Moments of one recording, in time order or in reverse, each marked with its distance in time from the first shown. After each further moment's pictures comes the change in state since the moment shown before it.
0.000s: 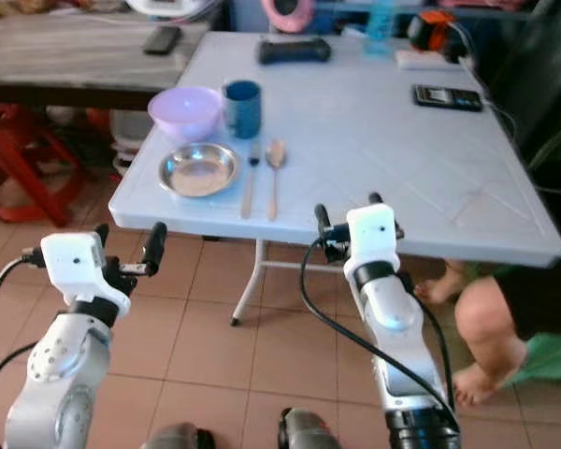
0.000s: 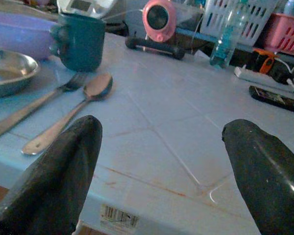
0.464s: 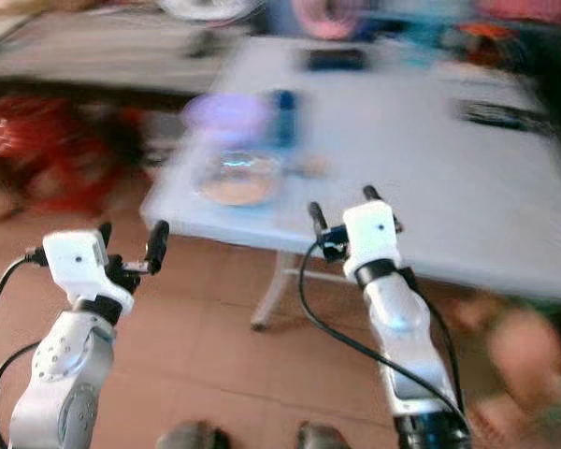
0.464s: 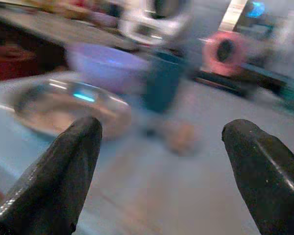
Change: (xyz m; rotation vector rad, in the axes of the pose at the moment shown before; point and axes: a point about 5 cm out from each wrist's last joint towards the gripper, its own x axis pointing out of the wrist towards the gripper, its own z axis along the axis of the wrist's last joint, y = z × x) left arm 0.002 -0.002 0.003 -0.013 -0.012 -0.002; right arm -0.003 0.007 0.009 -0.029 -0.049 0.084
